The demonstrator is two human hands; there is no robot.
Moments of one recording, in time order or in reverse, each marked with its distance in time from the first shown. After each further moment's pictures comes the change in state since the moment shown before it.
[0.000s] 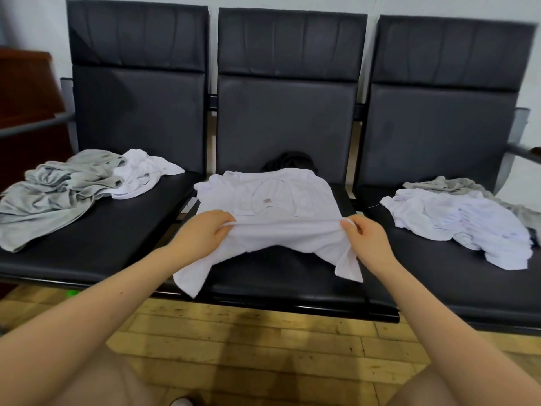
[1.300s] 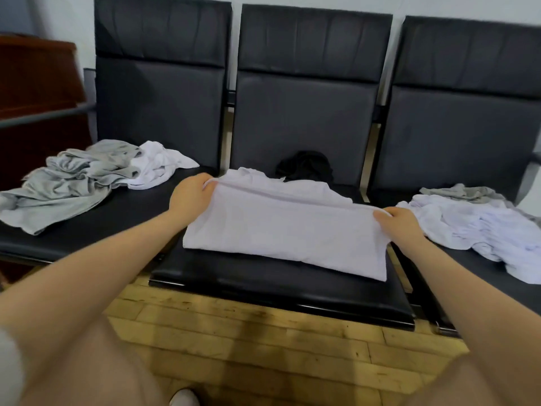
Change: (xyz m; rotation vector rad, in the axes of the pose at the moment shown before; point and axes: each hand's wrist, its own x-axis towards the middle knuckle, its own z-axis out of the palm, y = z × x) left_hand 0.041 -0.060 -0.022 -0.092 0.302 -0.310; right_hand 0.060 0.024 -0.018 -0.127 0.037 0.270
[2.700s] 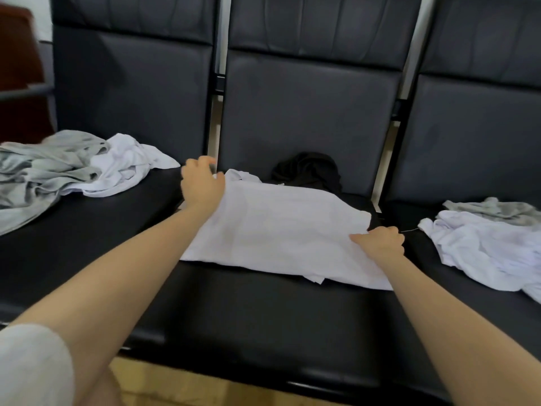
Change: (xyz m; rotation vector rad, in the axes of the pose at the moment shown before) left_hand 0.108 0.007 0.105 -0.023 0.215 -0.275; right_hand 0.097 0.012 0.093 -0.414 -0.084 0.335
